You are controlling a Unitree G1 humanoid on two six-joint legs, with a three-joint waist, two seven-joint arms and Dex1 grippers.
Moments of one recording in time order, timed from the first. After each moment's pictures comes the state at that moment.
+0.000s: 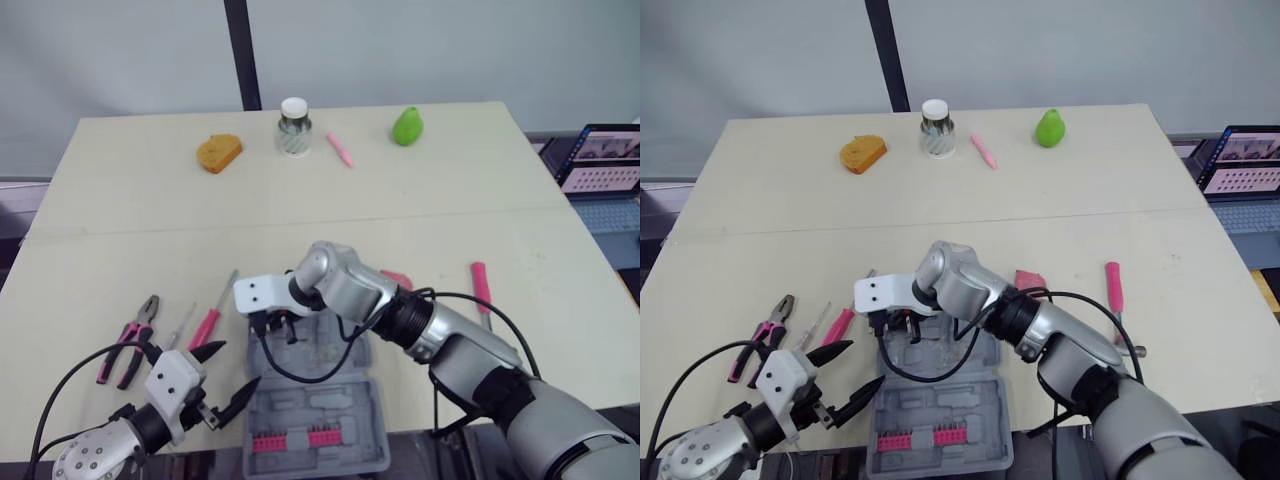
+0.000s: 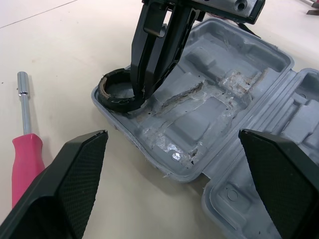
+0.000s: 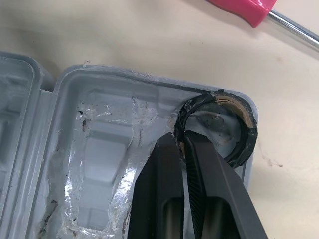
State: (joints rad) left arm 0.58 0.49 0.20 -0.66 -0.27 0.25 -0.59; right arm -1.07 -0.11 0.86 0.32 -0.15 0.65 1.17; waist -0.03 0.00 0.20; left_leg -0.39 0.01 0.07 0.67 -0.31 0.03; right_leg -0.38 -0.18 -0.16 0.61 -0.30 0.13
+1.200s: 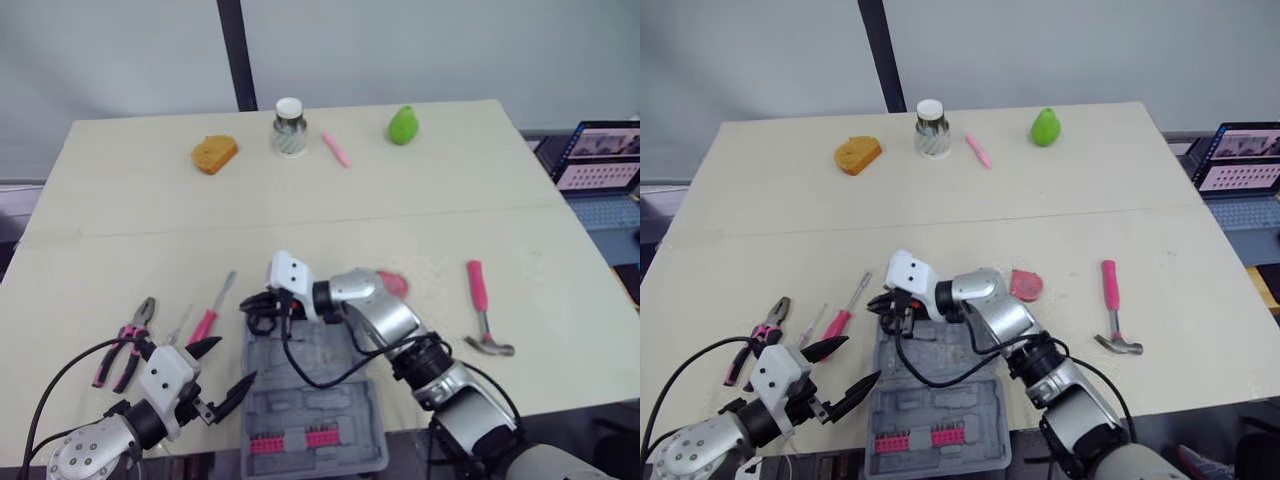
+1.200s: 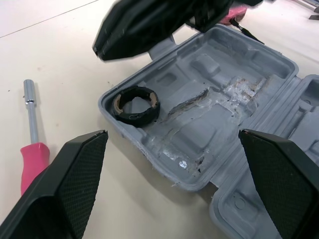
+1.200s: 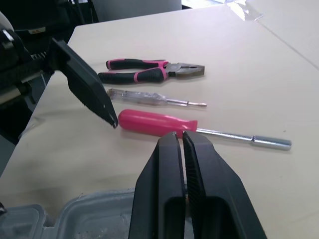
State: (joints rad) left arm 0.56 0.49 0.23 -0.65 -0.29 0.27 -0.60; right arm -0.68 -0.04 0.46 0.32 0.06 0.23 0.99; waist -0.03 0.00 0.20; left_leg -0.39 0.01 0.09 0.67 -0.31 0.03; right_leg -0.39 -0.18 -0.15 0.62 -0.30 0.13
